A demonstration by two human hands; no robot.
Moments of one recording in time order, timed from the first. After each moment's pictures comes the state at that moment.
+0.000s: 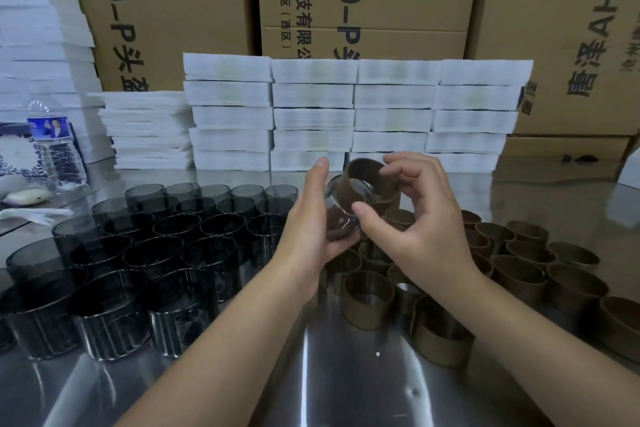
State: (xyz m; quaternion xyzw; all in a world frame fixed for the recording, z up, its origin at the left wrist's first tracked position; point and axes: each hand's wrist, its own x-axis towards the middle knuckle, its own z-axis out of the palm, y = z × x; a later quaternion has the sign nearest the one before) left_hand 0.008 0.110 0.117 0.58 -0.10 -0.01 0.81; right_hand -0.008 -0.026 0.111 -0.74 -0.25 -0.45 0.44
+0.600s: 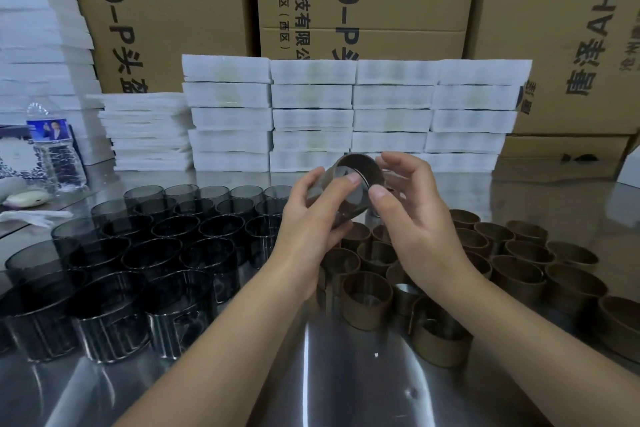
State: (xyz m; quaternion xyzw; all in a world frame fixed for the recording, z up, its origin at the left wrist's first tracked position) left_hand 0.009 0.108 0.113 0.58 -0.13 0.04 0.81; right_hand -0.015 -0.021 0.118 -0.74 -0.22 -0.28 0.57
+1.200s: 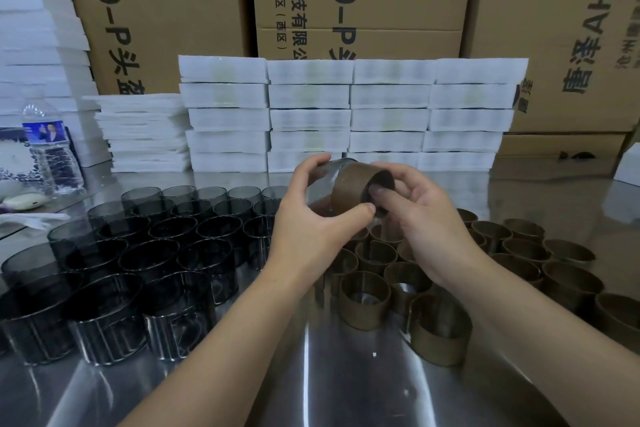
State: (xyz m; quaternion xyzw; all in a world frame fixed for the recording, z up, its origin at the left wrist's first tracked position) left_hand 0.003 0.110 0.112 0.67 -0.21 0.20 0.68; right_hand 0.004 -0.034 0.122 -0.70 -0.14 -0.18 0.68
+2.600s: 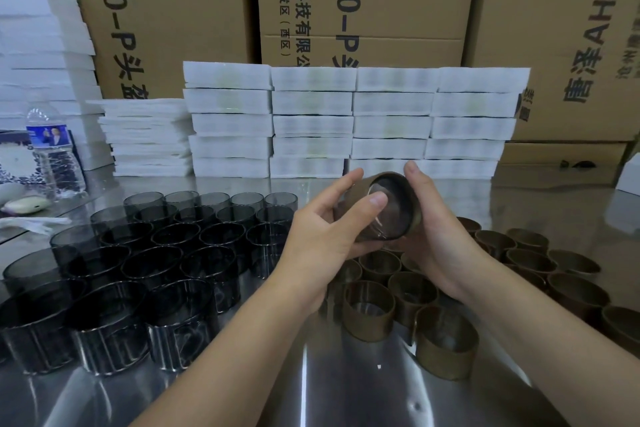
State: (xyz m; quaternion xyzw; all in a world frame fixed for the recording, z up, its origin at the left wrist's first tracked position) left_hand -0.003 0.104 0.118 0.56 -0.22 0.01 0.80; right_hand 0.008 -0.045 0.123 -0.67 -0.13 -0.01 0.73
